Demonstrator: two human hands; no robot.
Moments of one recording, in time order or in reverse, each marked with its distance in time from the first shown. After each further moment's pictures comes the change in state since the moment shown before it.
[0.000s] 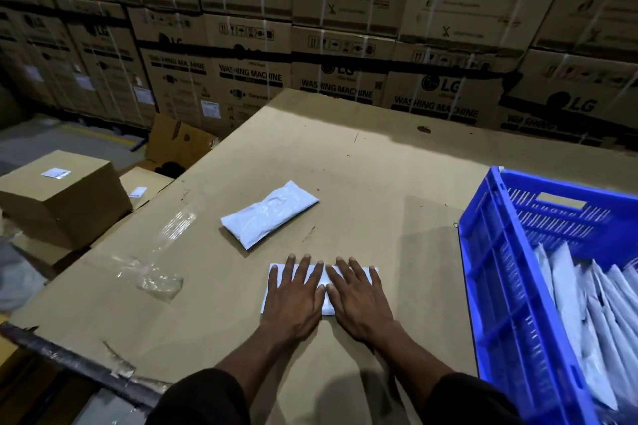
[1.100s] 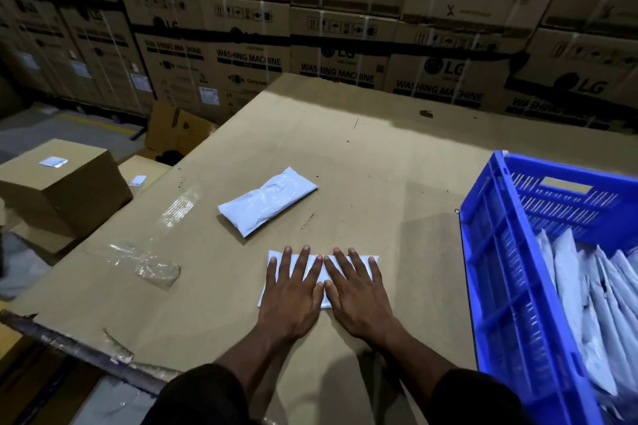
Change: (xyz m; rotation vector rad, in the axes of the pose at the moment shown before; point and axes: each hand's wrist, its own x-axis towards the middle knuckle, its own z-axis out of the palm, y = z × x) left_hand -0.008 0.003 0.023 -0.010 0.098 0.053; right_hand -0.016 0.002 0.015 0.001 0.024 -0.009
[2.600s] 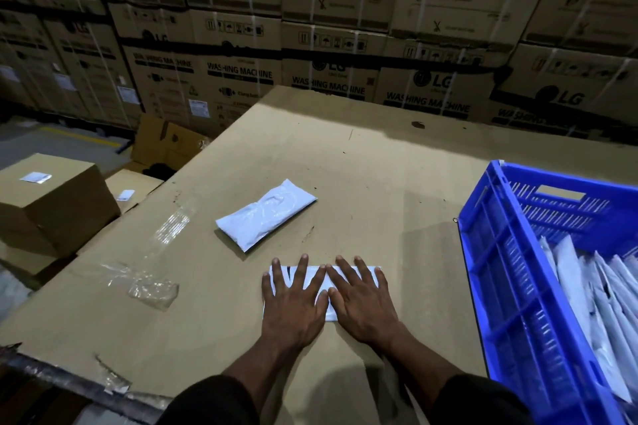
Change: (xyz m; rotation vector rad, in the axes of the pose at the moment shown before) left_hand 0.010 -0.003 -0.005 -0.119 -0.002 -0.107; right_hand 0.014 -0.002 -0.003 0.021 -0.079 0.104
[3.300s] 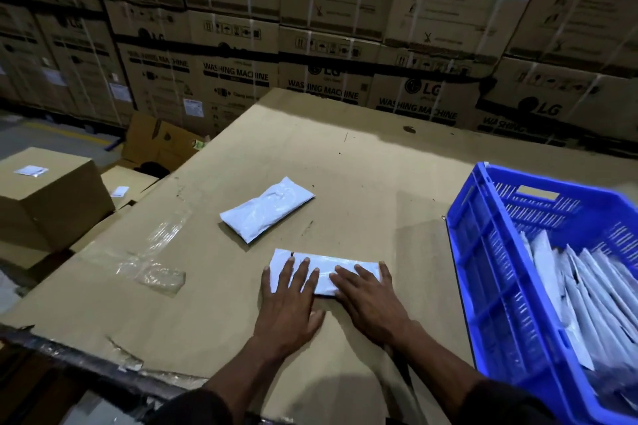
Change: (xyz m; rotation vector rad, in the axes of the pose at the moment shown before) left_hand -0.031 -0.022 -0.006 0.072 0.131 0.259; right_hand -0.028 0.004 -0.031 -0.119 0.018 -0.204
